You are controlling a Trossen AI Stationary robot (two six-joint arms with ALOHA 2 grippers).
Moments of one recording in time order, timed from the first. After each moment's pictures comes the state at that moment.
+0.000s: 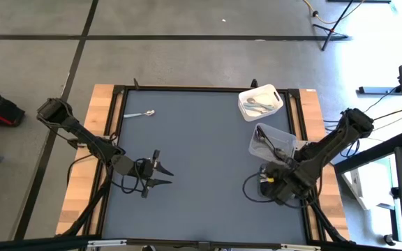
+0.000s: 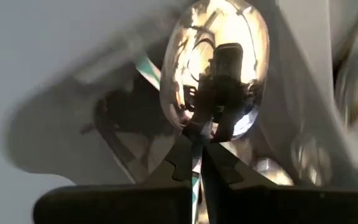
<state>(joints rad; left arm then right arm) -0.56 1.19 0.31 0.67 -0.40 -0.11 0.77 1.35 0.90 -1.12 0.16 1.35</state>
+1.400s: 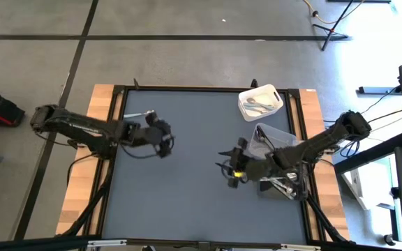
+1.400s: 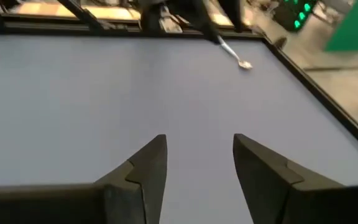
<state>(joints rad) -0.11 1.16 0.76 -0.39 -0.55 -0.25 0.45 1.42 0.92 -0.06 0.67 0.23</state>
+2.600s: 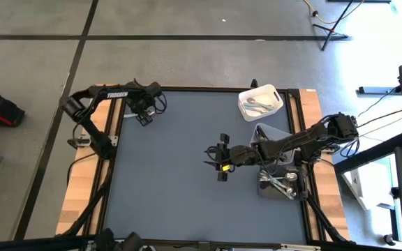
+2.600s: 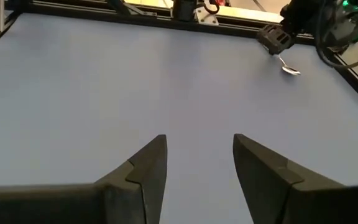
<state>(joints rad) 0.85 1.63 0.88 -0.88 -0.37 0.13 0.23 1.59 0.87 0.26 0.29 -0.01</state>
